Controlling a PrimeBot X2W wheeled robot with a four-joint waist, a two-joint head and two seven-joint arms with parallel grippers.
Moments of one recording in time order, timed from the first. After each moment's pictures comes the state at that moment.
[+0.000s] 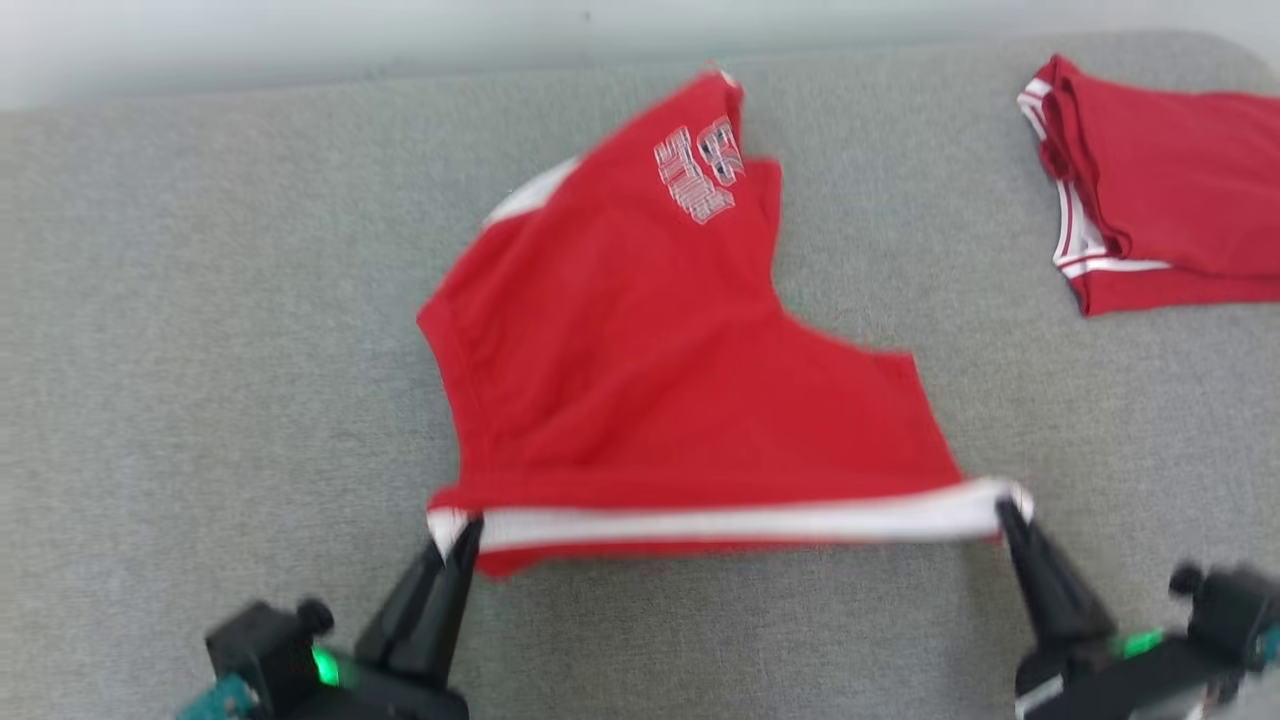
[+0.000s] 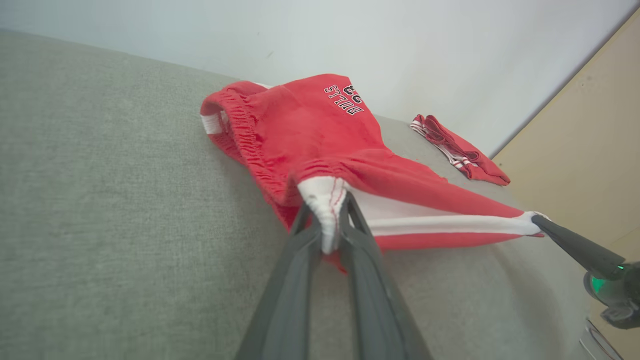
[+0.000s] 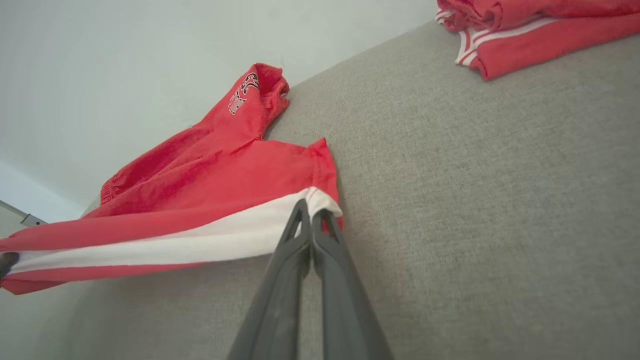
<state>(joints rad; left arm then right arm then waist) -0.16 0.33 -0.43 0.03 -0.65 -0.08 -0.26 -0.12 -0.44 0.34 0.15 0.87 0.13 -0.22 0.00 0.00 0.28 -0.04</state>
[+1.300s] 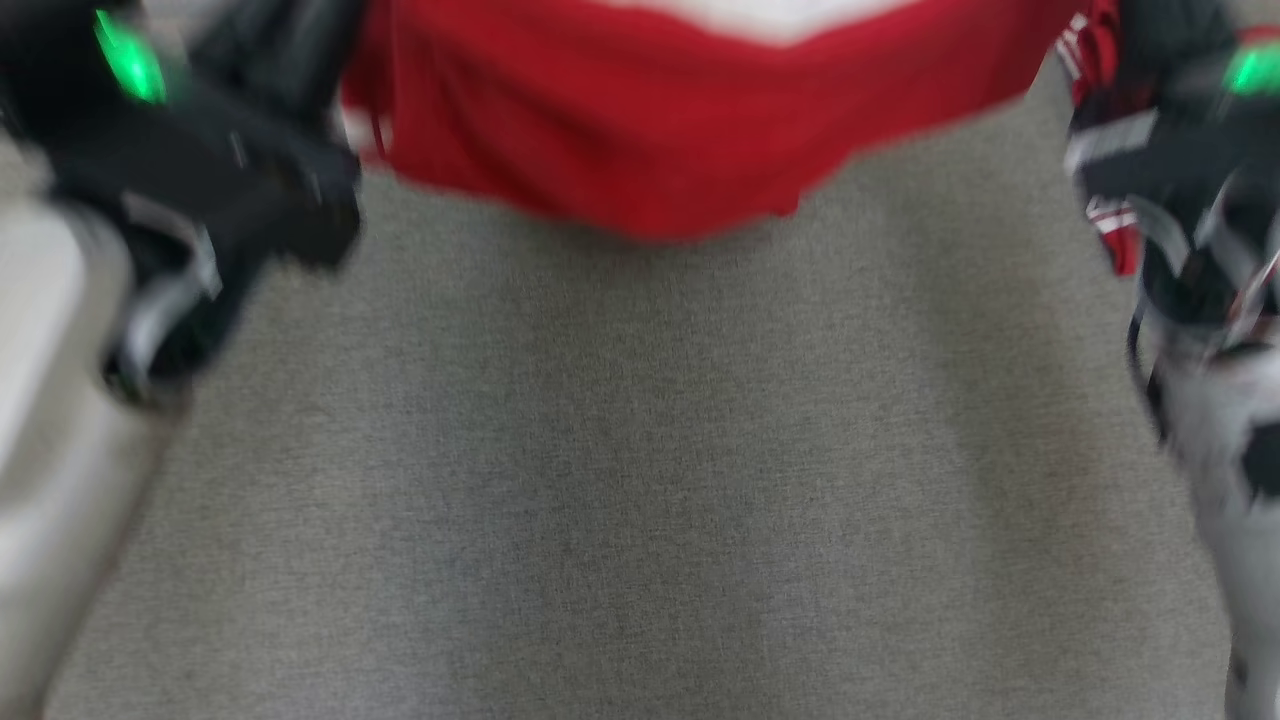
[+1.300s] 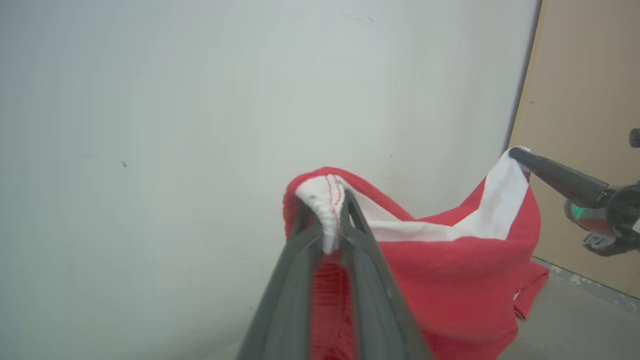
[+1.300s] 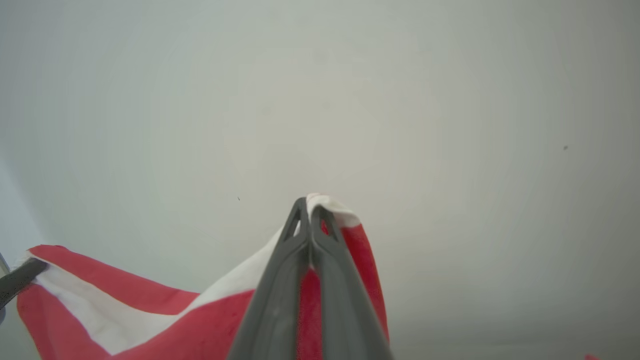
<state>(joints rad) -1.00 0.46 -0.49 0.10 -0.73 -0.13 -0.08 -0.88 -0.30 0.20 0.17 0.71 0.13 -0.05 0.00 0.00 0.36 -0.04</state>
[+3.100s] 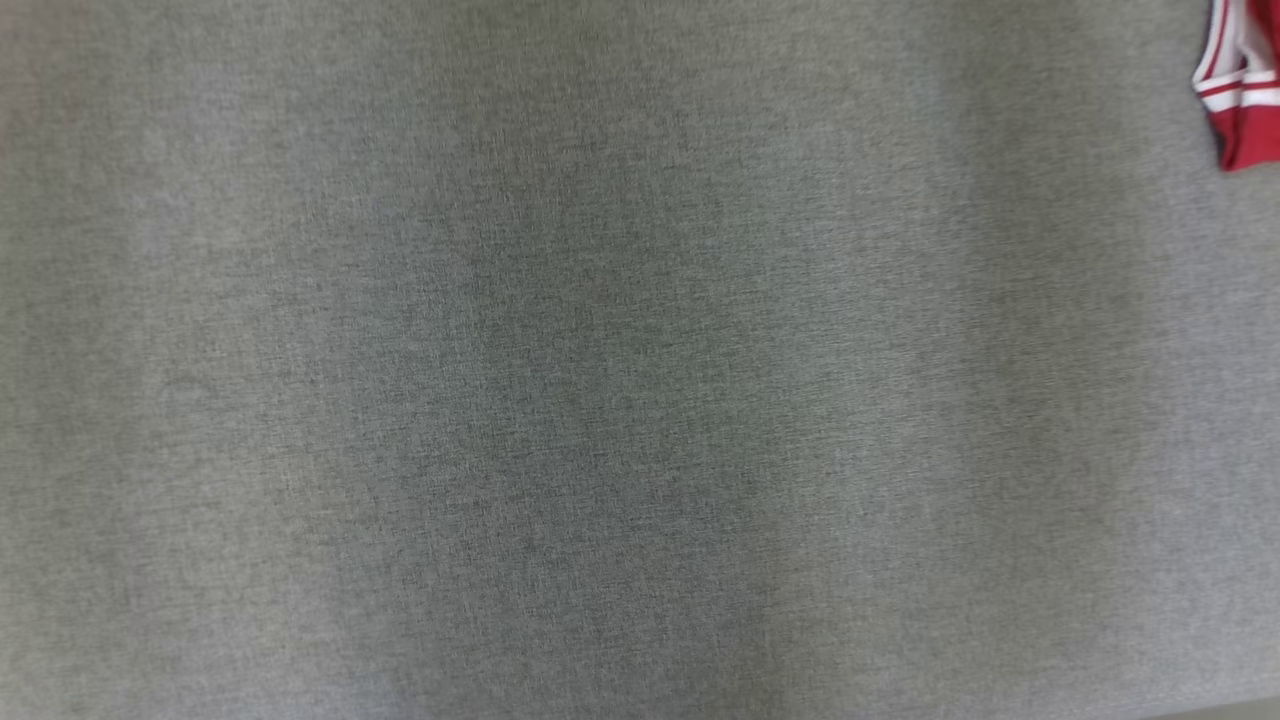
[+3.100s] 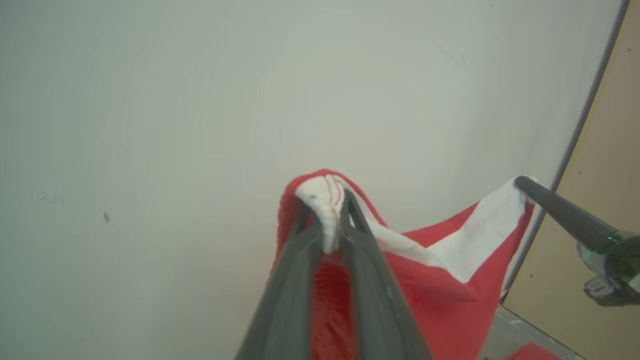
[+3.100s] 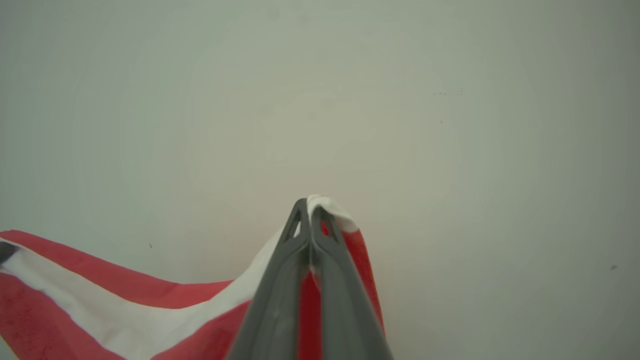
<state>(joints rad) -1.90 0.41 -0.92 0.74 -1.22 -0.13 -0.22 -1.86 -0.27 0.50 0.93 0.78 0.13 -0.16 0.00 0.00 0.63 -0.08</state>
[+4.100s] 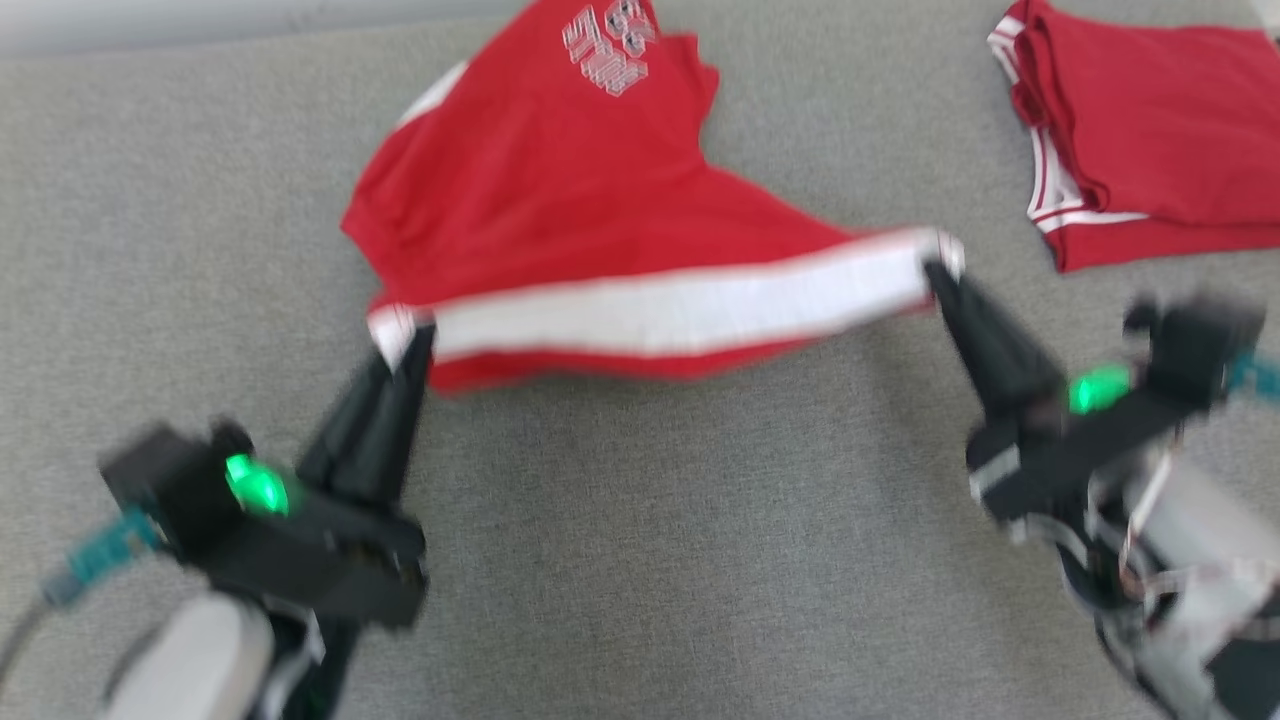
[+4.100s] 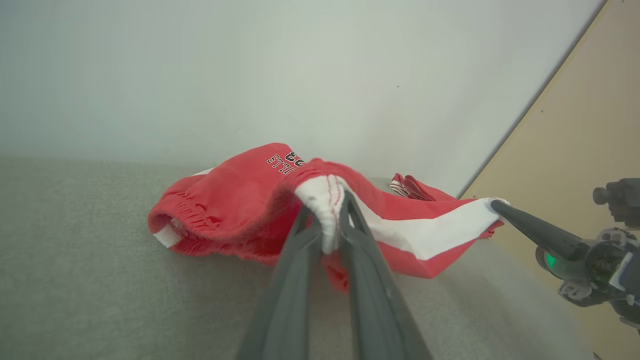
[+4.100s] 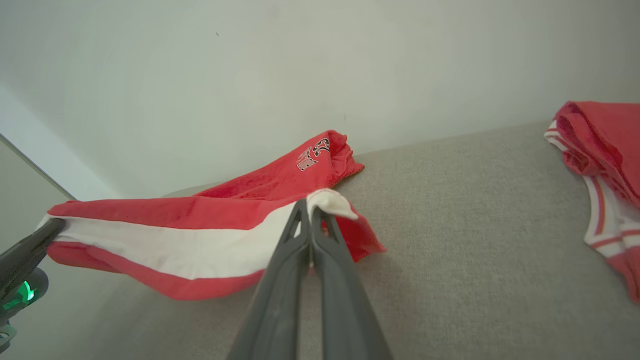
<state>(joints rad) -0.42 0.42 -0.45 0.00 -0.76 -0.07 -0.26 -0.63 -0.58 0.71 0.23 1.07 0.13 -0.25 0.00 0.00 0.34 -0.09</state>
